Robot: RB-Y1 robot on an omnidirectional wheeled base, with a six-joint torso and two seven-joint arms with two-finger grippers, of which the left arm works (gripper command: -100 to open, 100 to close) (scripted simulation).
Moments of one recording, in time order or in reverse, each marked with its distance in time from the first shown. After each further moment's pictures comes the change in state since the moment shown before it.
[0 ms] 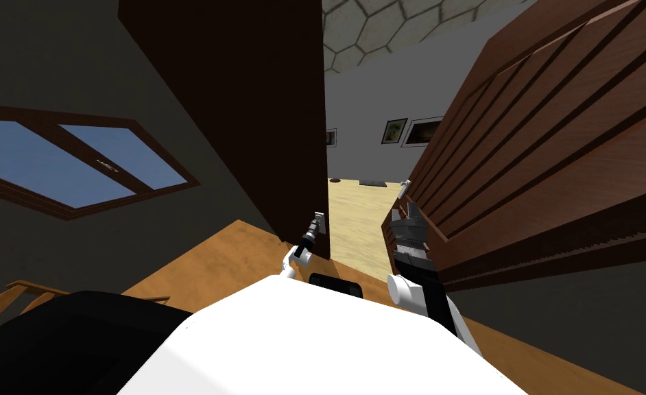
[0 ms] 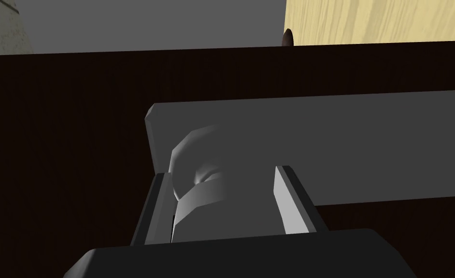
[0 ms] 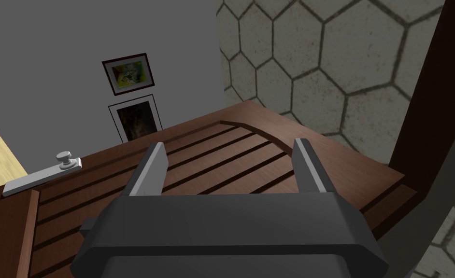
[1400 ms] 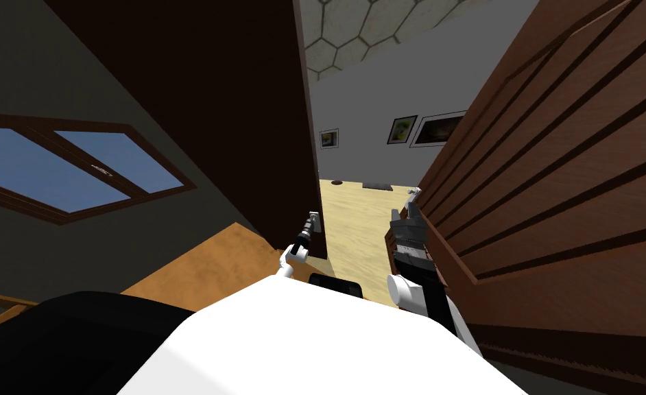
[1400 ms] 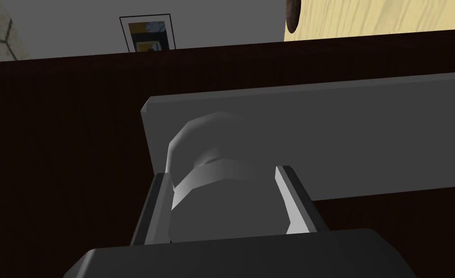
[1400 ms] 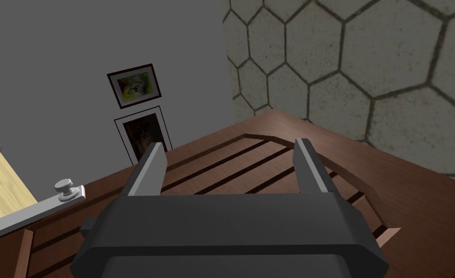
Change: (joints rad) arm -0.024 0.001 0.103 0.046 0.013 -0.002 -0.024
